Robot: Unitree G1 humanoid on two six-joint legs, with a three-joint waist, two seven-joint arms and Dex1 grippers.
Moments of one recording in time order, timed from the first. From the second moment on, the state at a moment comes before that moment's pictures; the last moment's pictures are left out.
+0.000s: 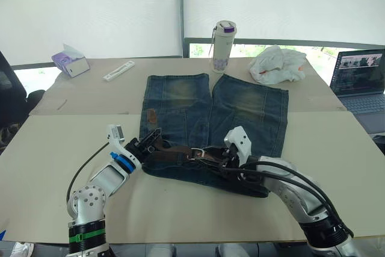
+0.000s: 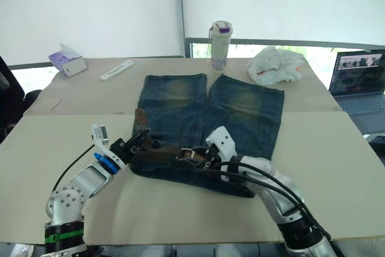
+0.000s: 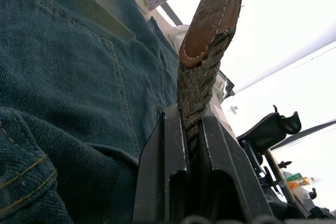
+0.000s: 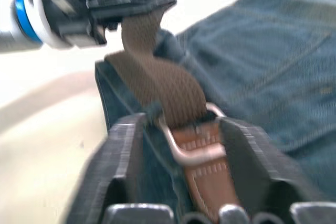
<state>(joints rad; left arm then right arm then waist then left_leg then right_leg) -0.21 0.21 0.37 -0.14 -1.08 0.83 -0.29 -0.29 -0.48 0.23 -0.36 0.48 0.66 0.63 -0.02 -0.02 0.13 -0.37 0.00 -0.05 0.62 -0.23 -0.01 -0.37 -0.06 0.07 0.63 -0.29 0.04</state>
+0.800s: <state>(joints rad) -0.18 0.24 0.34 -0.15 -1.08 0.81 -0.31 -0.35 -0.38 0.28 -0.30 0.36 0.68 0.60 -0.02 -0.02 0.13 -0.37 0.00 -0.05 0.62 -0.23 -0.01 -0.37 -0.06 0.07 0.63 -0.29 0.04</state>
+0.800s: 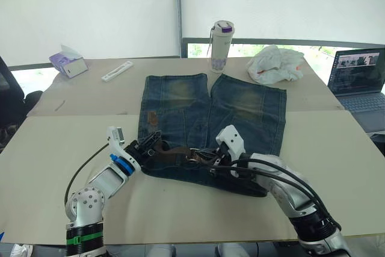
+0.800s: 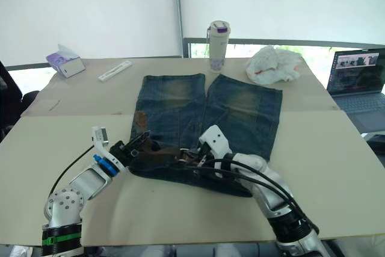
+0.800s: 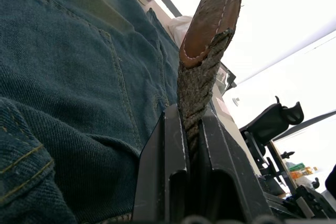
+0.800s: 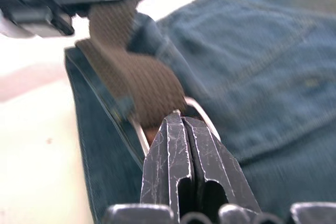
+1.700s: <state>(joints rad) -0.18 0.28 0.35 -0.14 -1.02 0.81 -0.37 -0.35 -0.34 0.28 -0.27 0.30 0.67 0.59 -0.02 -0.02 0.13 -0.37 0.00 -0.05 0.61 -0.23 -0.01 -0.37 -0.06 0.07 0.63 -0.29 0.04</state>
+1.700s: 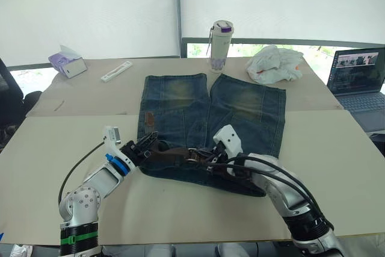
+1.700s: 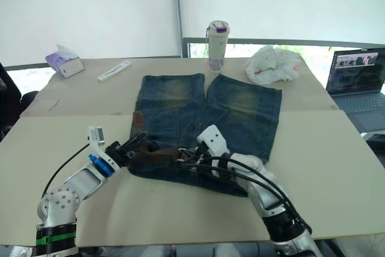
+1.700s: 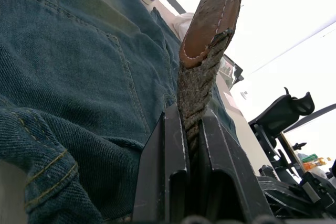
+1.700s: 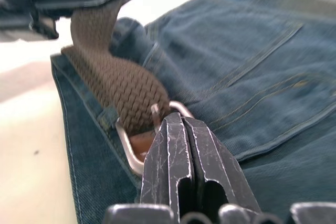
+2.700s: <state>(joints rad) -0.16 0.31 0.35 -0.11 -0.95 0.80 -0.45 -0.36 -0.32 0.36 -0.25 0.18 0.66 0.59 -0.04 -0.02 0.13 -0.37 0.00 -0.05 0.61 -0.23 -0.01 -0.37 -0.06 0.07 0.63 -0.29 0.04</state>
